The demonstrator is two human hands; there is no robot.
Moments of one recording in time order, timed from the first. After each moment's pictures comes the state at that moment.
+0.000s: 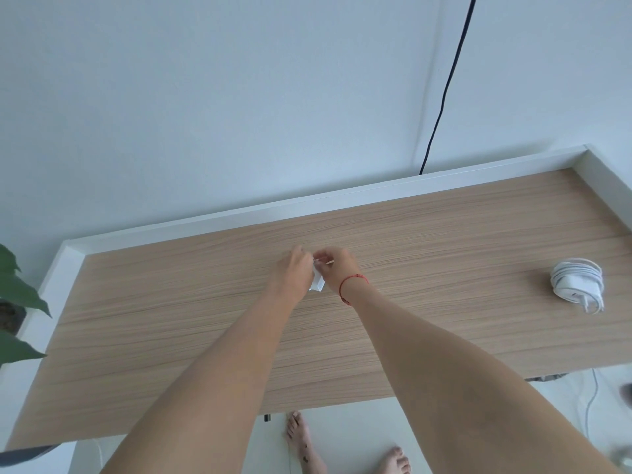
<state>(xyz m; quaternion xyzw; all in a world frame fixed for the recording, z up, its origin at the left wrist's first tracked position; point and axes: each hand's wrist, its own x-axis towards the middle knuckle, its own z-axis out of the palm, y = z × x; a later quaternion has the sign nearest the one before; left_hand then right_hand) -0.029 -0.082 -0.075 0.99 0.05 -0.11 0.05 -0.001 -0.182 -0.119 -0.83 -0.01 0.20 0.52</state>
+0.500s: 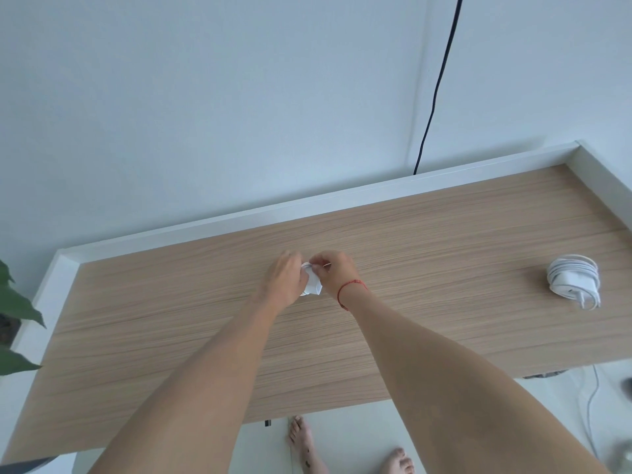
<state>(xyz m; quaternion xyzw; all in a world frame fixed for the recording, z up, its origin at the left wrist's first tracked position) -0.030 -0.060 -0.090 0.98 0.05 -0.10 0.17 -0.005 -0.186 -0.121 -0.84 -0.03 0.18 0.51</state>
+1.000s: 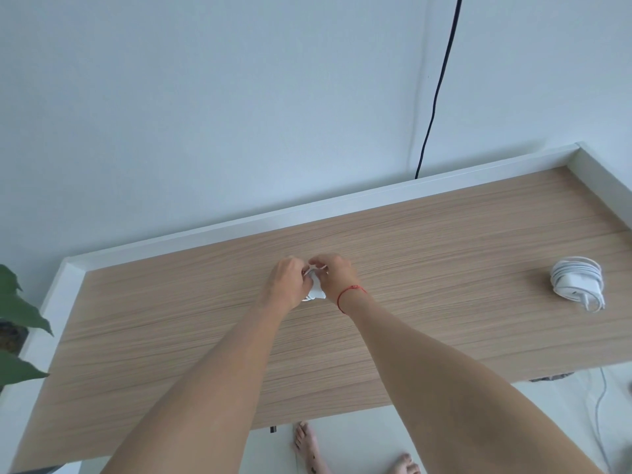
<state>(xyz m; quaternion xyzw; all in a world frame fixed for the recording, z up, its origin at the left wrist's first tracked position) -0.032 -0.064 -0.076 0.98 0.06 -0.09 0.19 -0.003 -0.180 -0.115 -0.87 -0.05 0.19 0.46</state>
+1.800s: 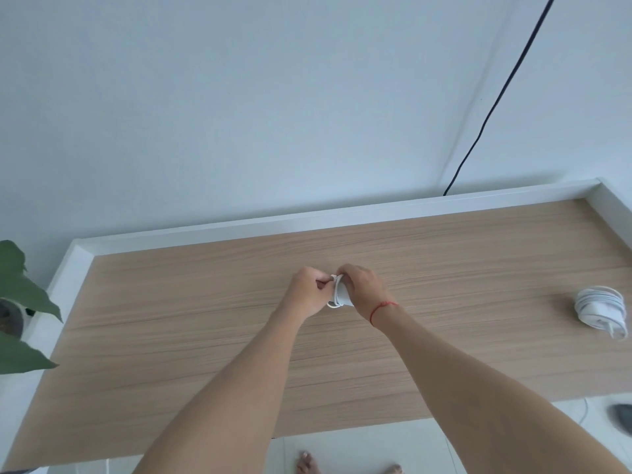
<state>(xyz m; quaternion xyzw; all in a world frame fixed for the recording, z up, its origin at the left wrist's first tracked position) -0.043 -0.029 -0.090 0.87 0.13 -0.12 0.46 -0.010 -0.171 -0.112 -0.92 -0.17 0.14 0.32</state>
